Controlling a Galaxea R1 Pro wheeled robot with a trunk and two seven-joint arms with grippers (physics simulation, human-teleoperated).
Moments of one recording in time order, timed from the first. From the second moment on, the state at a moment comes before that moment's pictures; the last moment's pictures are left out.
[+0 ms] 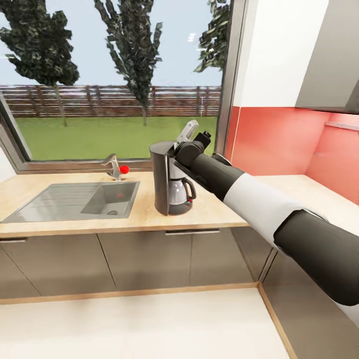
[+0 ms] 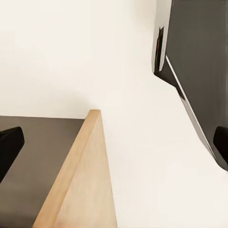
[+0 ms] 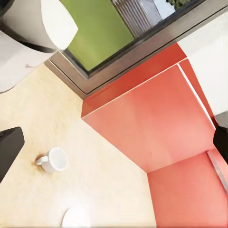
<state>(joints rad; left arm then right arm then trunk) 0.05 0.12 0.01 -0.07 0.00 0.05 0.06 -1.56 0.17 1.00 -0.71 -0.18 1.02 -0.36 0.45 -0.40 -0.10</state>
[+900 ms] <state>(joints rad) 0.05 0.13 0.00 -0.08 -0.01 0.05 0.05 -1.10 0.17 1.00 -0.15 -0.24 0.41 -0.25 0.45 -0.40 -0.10</state>
